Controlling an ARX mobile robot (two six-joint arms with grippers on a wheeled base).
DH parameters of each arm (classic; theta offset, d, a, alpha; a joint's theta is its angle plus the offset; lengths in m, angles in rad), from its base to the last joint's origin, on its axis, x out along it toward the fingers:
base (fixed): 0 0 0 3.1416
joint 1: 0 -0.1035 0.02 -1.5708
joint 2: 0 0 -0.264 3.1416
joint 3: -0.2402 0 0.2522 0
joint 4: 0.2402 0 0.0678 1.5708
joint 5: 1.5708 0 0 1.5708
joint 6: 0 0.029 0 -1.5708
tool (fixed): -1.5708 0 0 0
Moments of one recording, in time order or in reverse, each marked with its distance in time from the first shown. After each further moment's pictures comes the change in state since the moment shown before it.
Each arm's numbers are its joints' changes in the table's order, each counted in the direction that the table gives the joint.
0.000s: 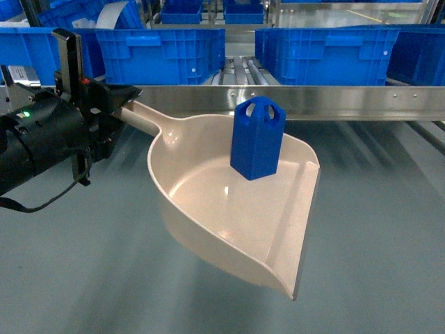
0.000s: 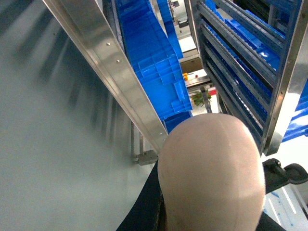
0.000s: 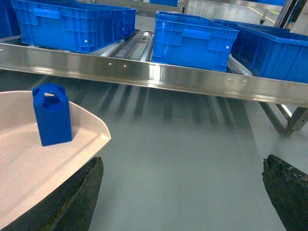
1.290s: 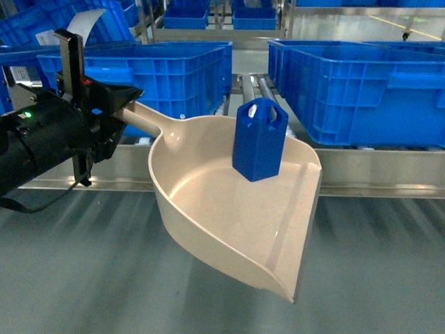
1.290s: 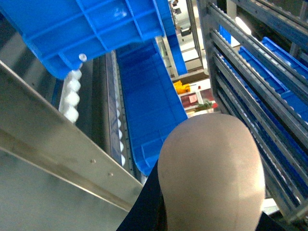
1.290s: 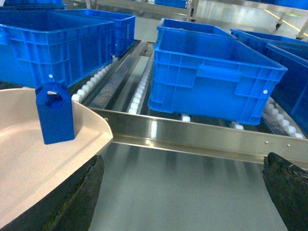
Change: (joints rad) left arm 0.001 0.000 0.000 0.001 -0.002 0.000; right arm 0.000 -0.001 0.000 0.001 0.000 0.000
